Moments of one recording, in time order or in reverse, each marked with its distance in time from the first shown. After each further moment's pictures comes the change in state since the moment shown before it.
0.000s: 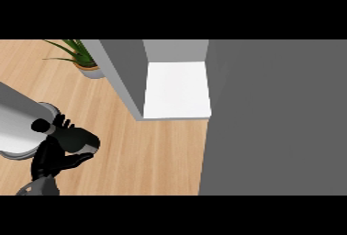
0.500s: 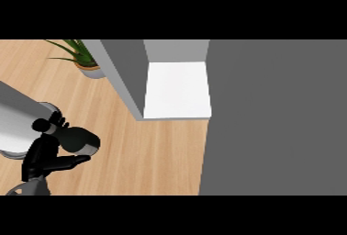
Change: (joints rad) left arm 0.066 0.017 -0.055 -0.183 -0.067 0.031 0.104; right arm 0.009 0.010 0.020 0.000 0.002 -0.002 0.001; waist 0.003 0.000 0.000
